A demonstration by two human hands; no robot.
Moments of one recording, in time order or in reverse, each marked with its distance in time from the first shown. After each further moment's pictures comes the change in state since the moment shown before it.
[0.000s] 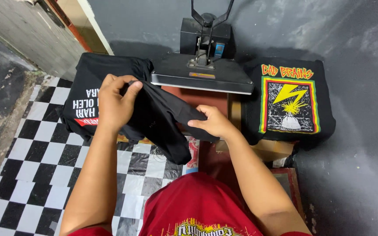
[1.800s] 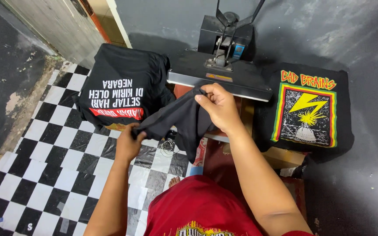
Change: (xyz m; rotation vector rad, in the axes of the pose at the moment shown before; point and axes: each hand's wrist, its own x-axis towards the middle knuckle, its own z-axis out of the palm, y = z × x) left_hand -0.144 -0.092 0.017 0.208 -0.261 -0.813; right_hand 0.026 -0.075 0.021 0.198 0.246 -0.376
